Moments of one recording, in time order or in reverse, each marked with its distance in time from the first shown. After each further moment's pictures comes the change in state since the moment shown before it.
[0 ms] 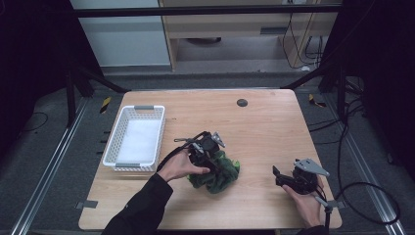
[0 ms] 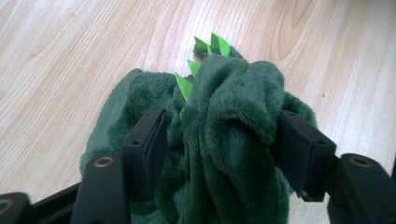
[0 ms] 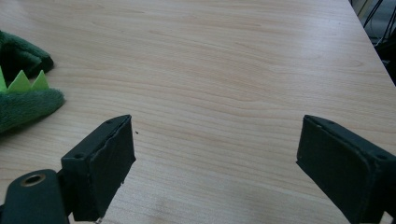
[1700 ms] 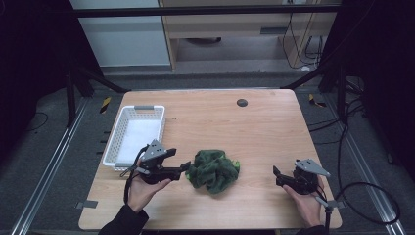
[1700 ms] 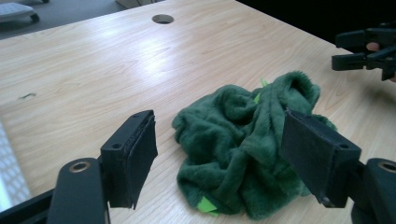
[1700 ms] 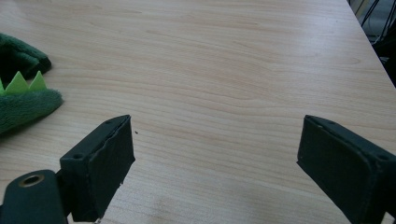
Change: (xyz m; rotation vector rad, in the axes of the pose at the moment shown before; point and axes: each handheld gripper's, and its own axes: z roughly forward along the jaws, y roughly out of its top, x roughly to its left) left arm -0.009 -0.132 -0.058 -0.567 0.244 -0.331; right arm -0.001 -0.001 -0.001 -0.001 -0.006 0.009
